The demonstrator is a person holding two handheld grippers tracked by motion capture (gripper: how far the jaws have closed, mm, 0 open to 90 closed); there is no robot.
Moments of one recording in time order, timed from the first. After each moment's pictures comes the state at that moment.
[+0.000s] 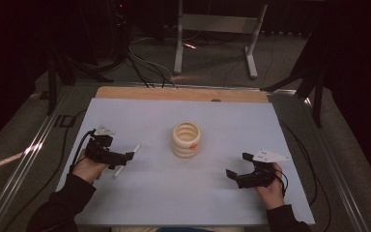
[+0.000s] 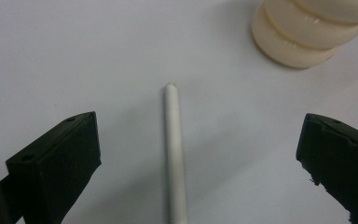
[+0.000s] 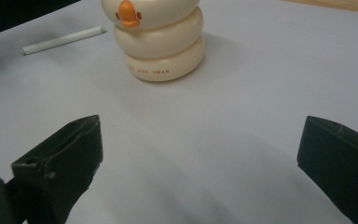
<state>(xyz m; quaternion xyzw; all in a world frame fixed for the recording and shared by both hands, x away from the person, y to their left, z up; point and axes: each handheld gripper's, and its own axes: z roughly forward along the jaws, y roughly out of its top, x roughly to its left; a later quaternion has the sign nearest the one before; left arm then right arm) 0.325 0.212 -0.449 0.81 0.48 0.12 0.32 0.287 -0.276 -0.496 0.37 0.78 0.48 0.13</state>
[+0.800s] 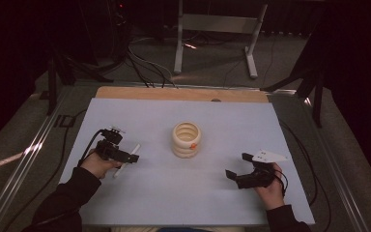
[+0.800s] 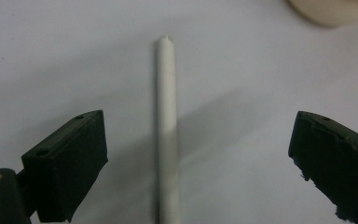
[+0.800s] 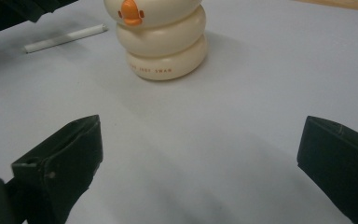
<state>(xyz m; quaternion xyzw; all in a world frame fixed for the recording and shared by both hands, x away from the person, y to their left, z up) 0.352 0.200 -0.471 0.83 0.50 0.03 0.24 0.286 -0.275 -0.496 0.37 0.78 0.48 0.13</state>
